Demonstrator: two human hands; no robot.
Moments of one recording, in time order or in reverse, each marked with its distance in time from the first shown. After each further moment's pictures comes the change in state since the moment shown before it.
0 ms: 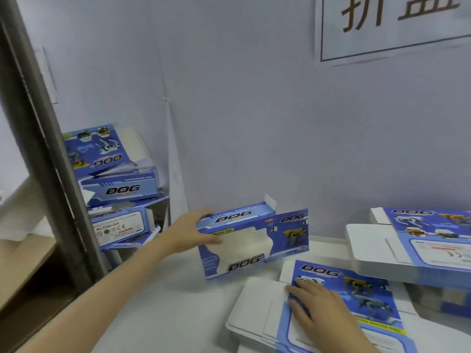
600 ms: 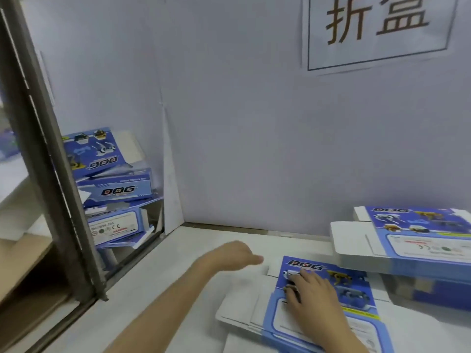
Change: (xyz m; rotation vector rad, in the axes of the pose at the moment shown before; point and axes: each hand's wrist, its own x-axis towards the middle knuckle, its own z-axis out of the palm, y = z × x) left_hand -0.020 0.084 0.083 0.158 -0.394 -0.177; right_hand -0.003 0.001 0.004 0.027 0.181 0.158
